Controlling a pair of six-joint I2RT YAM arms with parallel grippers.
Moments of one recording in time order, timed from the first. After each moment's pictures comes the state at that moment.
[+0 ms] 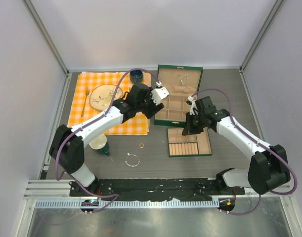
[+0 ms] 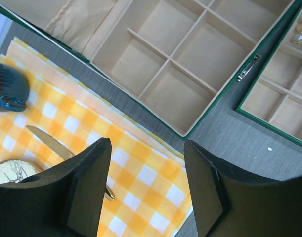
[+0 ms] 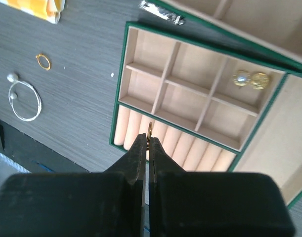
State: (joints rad) left arm -0.69 1.62 1.28 -0.28 0.11 0.39; right arm 0.34 1.30 0.90 -0.63 -0.32 0.28
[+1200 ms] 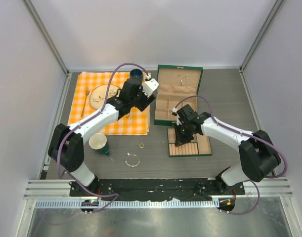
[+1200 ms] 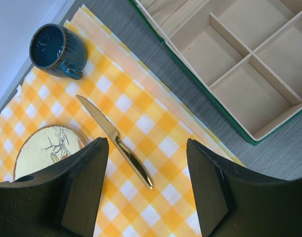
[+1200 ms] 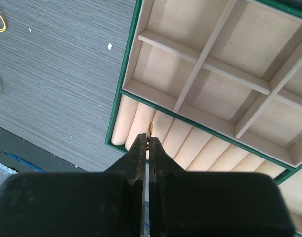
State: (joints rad) left arm -0.59 1.62 1.25 -0.19 -0.04 0.39; right arm 0.59 1.46 0.89 -0.62 -0.21 0.33
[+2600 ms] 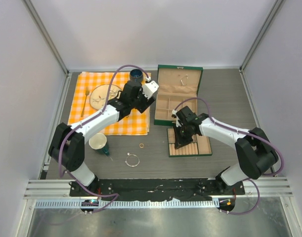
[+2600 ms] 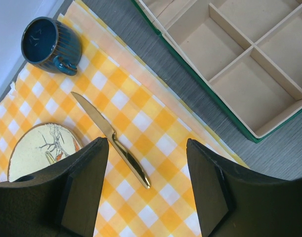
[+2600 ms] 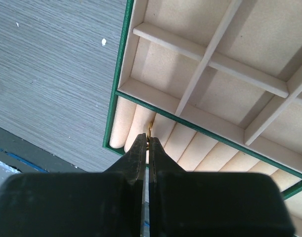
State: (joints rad) left arm -0.59 1.63 1.22 -0.16 -0.04 0.39; right arm 0.59 1.50 0.87 -0.60 -0.24 0.35
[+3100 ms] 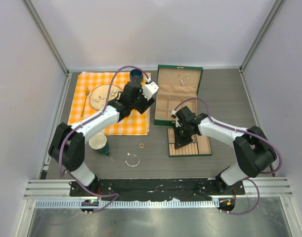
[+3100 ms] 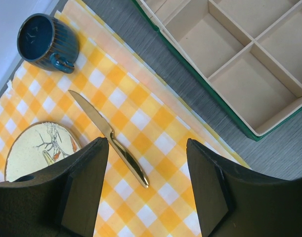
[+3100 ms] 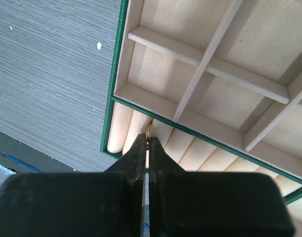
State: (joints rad) left arm -0.59 1.63 1.20 -0.15 -0.04 0.39; right arm 0.59 1.52 0.87 -0.59 -0.23 0.36
